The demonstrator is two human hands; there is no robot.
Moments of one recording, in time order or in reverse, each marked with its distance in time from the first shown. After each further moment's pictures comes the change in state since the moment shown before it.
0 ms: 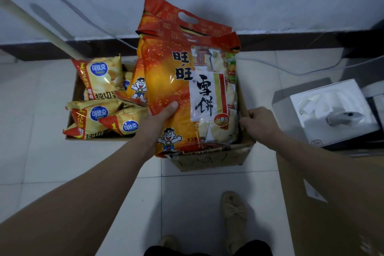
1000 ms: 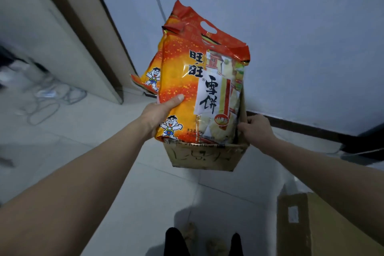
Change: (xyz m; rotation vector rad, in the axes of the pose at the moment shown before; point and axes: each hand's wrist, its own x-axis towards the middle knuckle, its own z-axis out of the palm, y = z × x) left_hand -0.467 0.203 -0.150 0.028 0.149 0.257; right_hand -0.367 -0.269 -0.180 0.078 -0.079 -0.348
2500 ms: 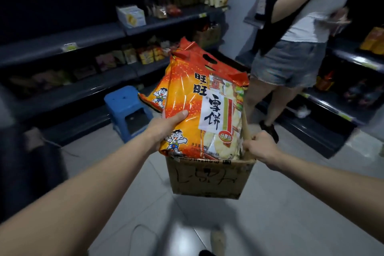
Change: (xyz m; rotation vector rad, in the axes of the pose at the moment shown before) left_hand -0.823 -0.499 -0.130 -1.216 1.774 -0.125; right_hand -0.780 -0.078 0.399 -0.768 -1.536 -1.198
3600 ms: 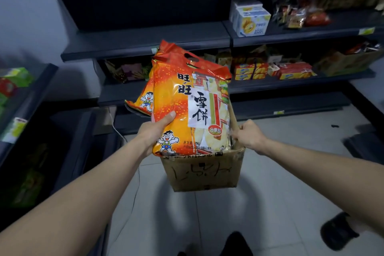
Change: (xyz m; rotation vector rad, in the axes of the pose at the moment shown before) left_hand 0.338 0.103 -0.327 -0.401 0.589 -0.066; right_hand 0.417 -0.356 0.341 -0.271 -0.534 -0.348
